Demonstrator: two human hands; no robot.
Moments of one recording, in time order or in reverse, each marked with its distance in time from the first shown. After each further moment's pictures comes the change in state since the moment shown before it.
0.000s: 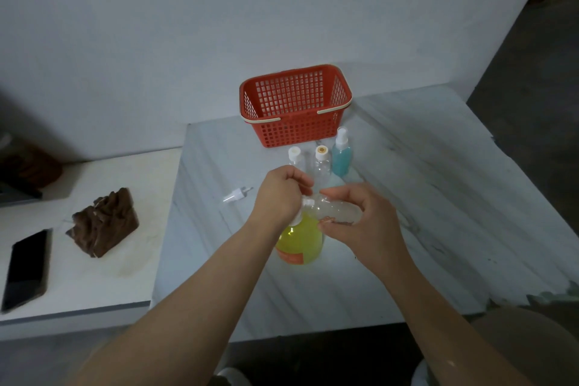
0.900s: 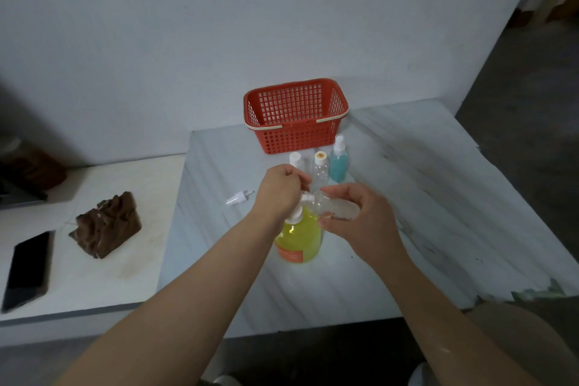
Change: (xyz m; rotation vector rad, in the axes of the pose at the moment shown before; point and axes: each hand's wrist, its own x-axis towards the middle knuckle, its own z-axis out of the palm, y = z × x) left_hand -0.005 0.006 -0.007 -0.051 0.005 -0.003; right_hand -0.003 -0.009 -0.001 -0.016 0.017 -0.003
